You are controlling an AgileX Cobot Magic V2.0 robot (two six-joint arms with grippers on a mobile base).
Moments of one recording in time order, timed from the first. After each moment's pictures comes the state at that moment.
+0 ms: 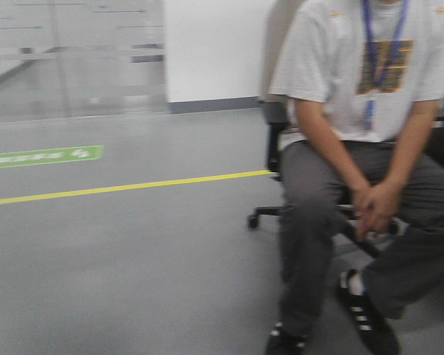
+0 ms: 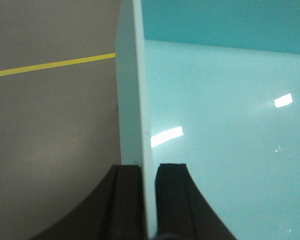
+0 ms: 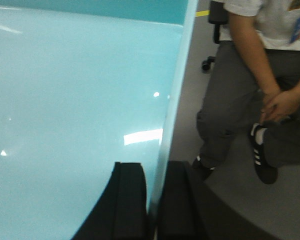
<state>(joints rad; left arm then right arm) -0.33 1.38 -1.64 0.08 0.75 -0.22 0.22 1.39 -1.72 0.05 1.00 0.17</state>
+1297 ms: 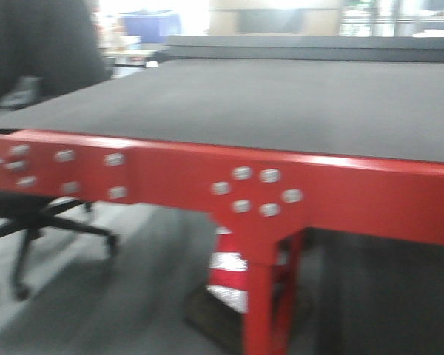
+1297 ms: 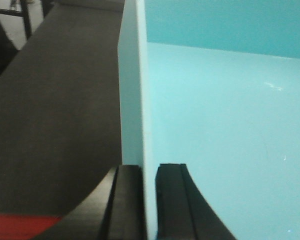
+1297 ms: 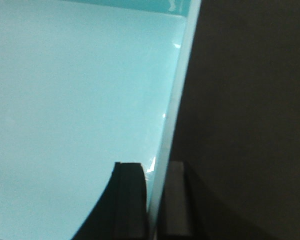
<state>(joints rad) -0.33 1.38 -1.64 0.11 0.70 -0.22 0.22 1.39 -1.73 0.05 0.99 0.17</state>
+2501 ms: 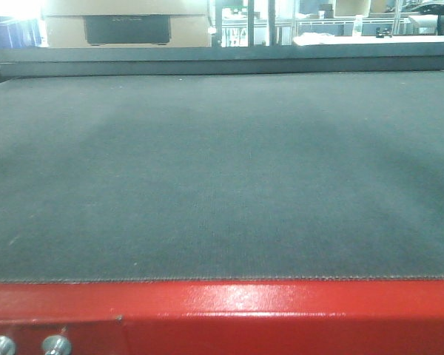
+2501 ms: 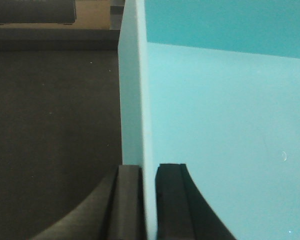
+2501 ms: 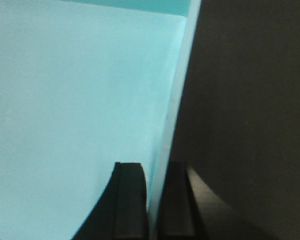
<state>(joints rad) -0.33 1.38 -1.64 0.11 0.70 -0.22 0.22 1.39 -1.73 0.05 1.00 0.17</state>
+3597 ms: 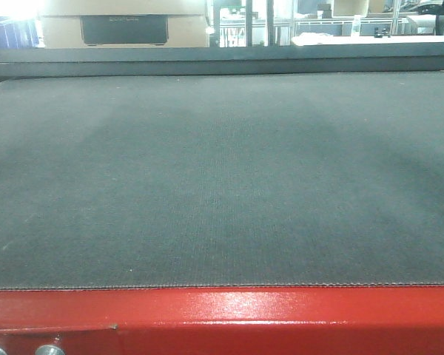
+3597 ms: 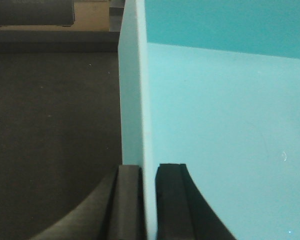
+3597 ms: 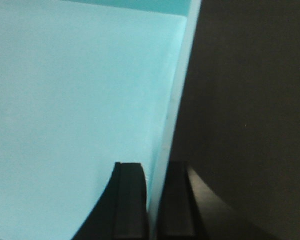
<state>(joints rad) -0.33 1.38 -1.64 0.11 0.70 -0.21 0.22 1.39 -1.73 0.05 1.00 0.17</state>
